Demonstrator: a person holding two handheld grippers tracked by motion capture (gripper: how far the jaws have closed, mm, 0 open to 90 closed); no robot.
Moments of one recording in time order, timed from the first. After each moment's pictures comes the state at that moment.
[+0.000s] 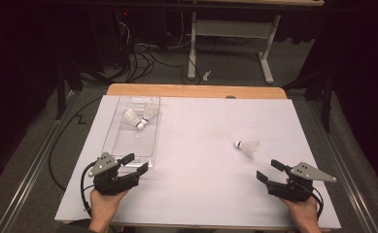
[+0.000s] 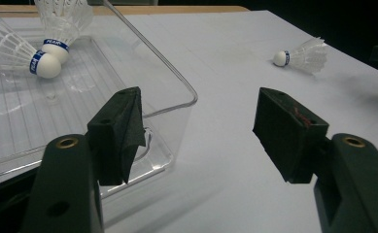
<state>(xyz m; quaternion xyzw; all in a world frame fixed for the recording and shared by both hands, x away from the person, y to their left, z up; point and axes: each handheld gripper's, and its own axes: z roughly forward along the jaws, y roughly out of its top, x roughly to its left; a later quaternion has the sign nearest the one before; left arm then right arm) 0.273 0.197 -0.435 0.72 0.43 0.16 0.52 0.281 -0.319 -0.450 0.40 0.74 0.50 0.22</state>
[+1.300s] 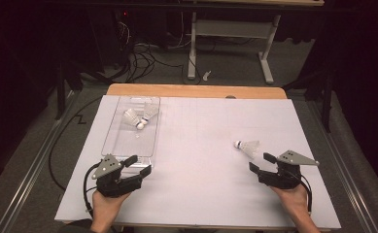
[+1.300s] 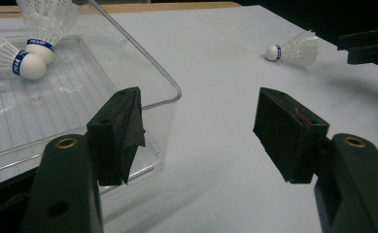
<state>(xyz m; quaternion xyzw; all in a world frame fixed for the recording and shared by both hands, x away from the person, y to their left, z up) 0.270 0.191 -0.436 0.73 0.41 0.16 0.52 0.314 -0.299 -0.447 0.43 0.76 0.45 0.22</state>
